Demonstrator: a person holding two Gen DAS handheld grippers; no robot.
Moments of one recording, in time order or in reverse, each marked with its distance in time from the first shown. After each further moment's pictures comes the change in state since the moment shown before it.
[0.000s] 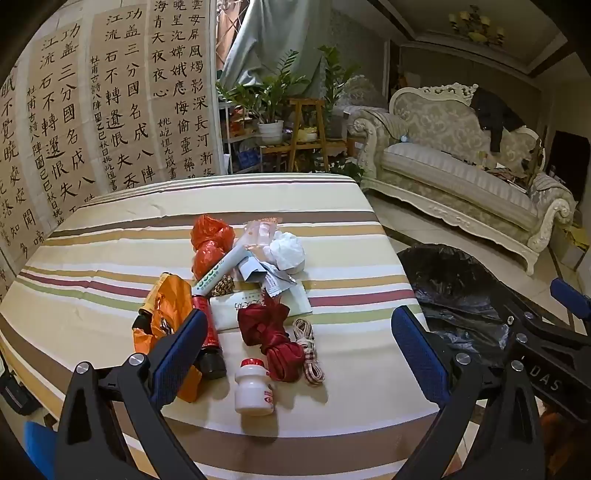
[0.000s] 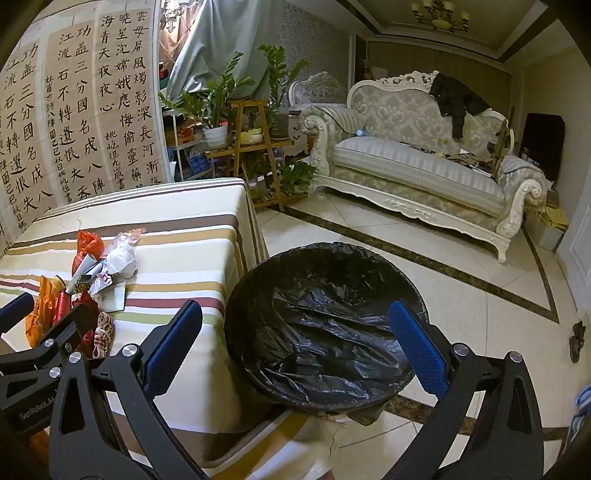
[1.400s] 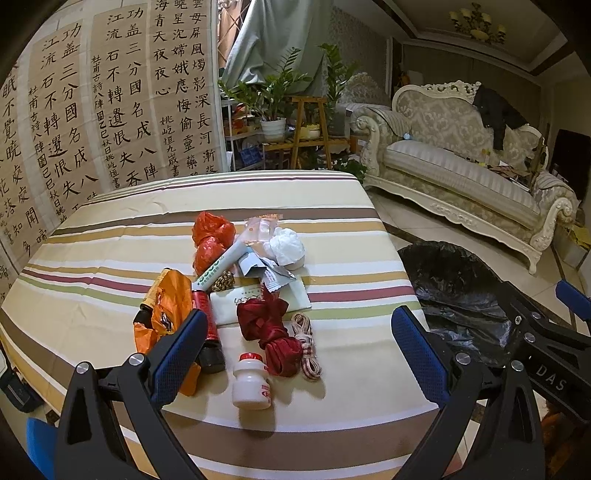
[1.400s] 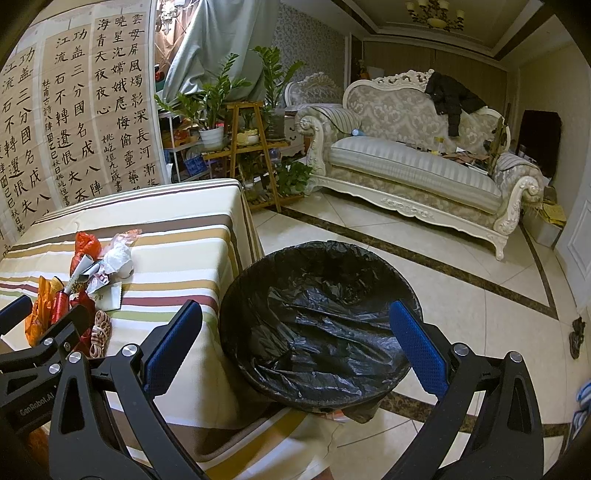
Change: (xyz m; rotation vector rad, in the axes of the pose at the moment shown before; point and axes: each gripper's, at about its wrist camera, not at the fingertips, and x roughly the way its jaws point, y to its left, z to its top) left arm 0.000 -0.003 -0.003 0.005 0.004 0.012; right arm -0.006 -0.009 0.000 0.012 -0.007 0.004
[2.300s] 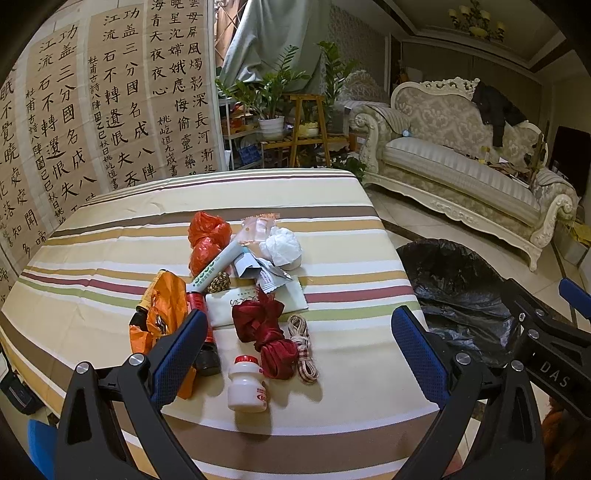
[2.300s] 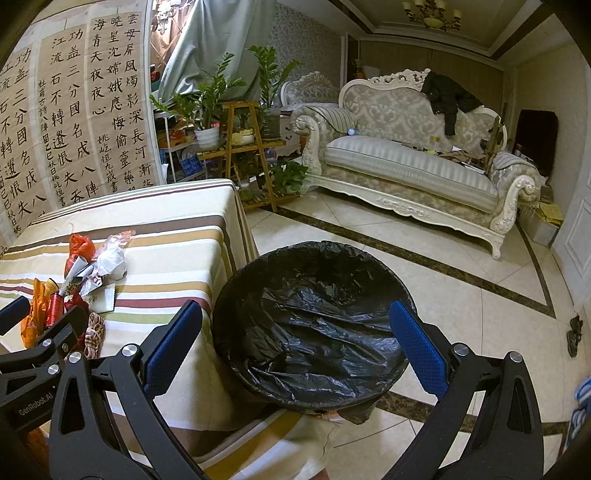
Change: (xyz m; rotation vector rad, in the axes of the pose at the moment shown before) left arm 0.002 -0.005 0.002 0.009 0.008 0.001; right arm 0.000 -0.010 -0.002 0.003 0.003 -0.014
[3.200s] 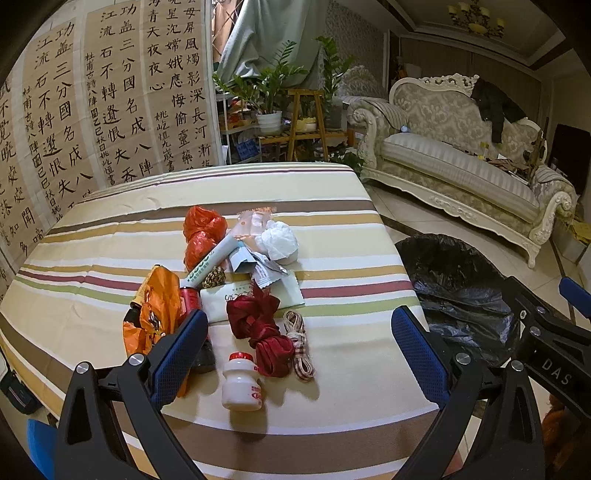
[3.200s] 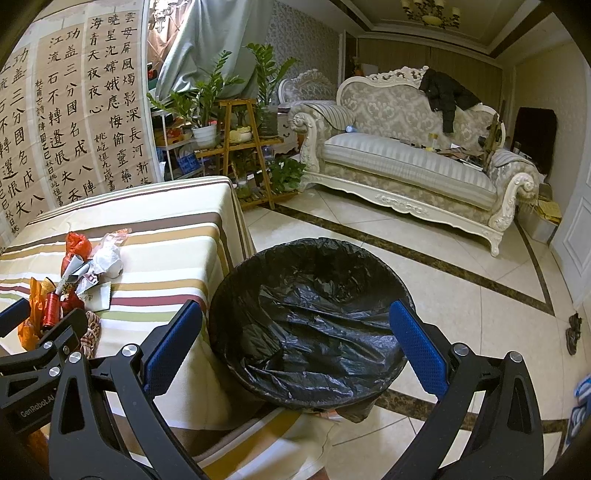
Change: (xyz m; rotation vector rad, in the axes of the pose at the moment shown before) left arm 0.006 -0.002 -0.003 -0.002 0.019 -0.007; right arm 0.005 -0.004 -0.003 0.005 0.010 -0.003
